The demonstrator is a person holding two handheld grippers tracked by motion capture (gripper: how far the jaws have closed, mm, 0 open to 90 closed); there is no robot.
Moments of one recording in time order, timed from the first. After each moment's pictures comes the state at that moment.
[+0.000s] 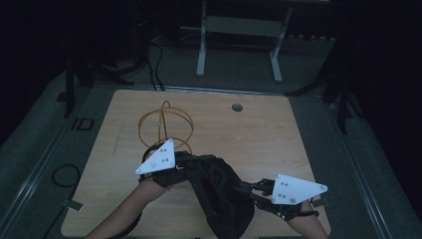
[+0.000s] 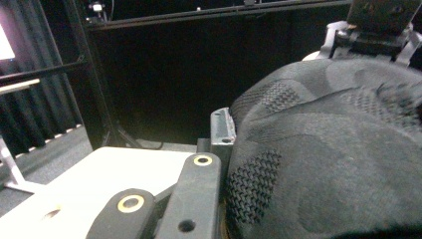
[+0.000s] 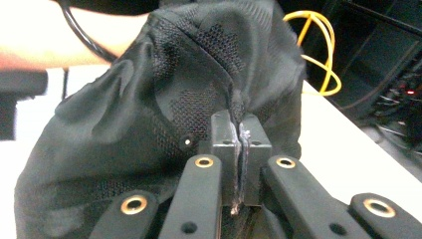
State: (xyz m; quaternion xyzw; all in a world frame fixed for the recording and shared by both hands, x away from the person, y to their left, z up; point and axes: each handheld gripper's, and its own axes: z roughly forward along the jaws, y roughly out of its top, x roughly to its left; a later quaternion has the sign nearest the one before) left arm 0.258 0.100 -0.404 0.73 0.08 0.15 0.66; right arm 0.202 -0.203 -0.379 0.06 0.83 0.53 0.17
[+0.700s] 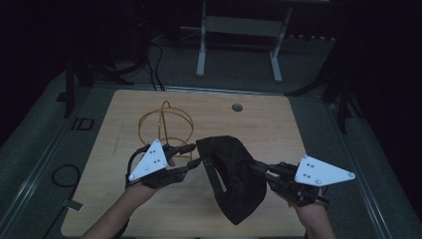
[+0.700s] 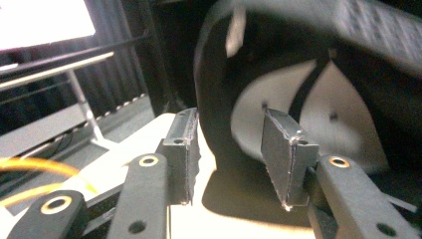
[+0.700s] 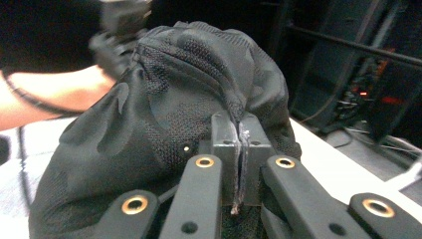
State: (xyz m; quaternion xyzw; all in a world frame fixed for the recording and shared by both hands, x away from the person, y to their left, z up) left arm 0.241 0.123 -0.400 0.75 0.17 0.24 0.60; right arm 0.216 -0.227 -0.353 0.15 0.77 0.59 0.20
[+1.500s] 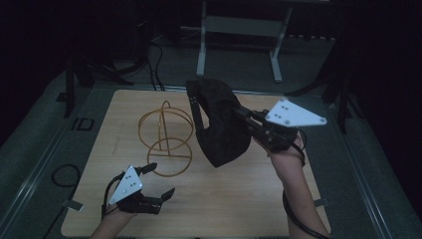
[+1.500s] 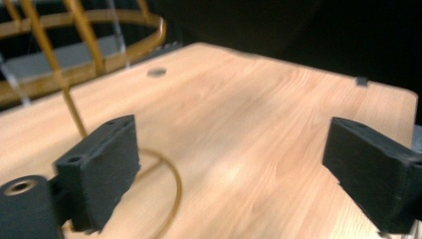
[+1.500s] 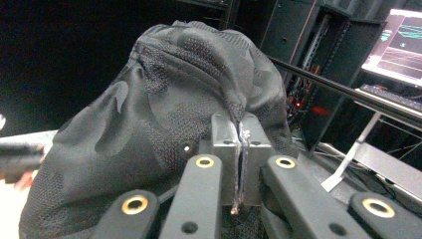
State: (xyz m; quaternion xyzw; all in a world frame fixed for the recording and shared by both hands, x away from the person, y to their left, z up) left arm 0.207 0.180 -0.490 0.75 0.29 0.23 0.55; right arm 0.290 -0.166 -0.292 0.19 0.75 0.57 0.29
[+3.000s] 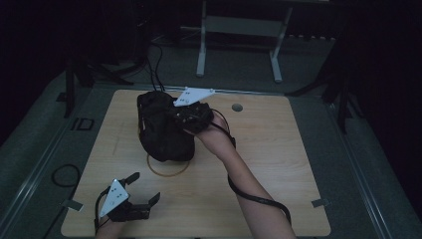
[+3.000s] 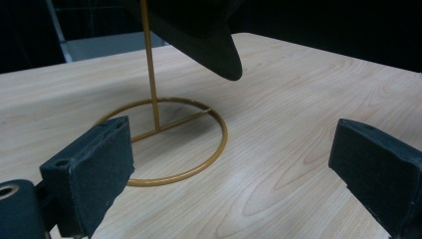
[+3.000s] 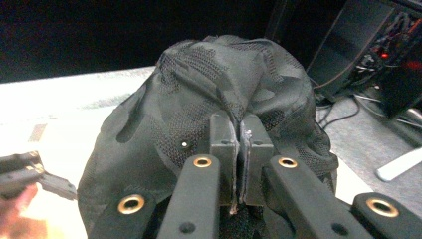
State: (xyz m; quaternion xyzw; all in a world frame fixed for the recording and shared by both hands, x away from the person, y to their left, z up) left arm 0.202 0.212 -0.547 0.71 0.36 0.27 0.55; right arm 0.364 -0.012 -0.341 0.15 0.84 0.48 0.19
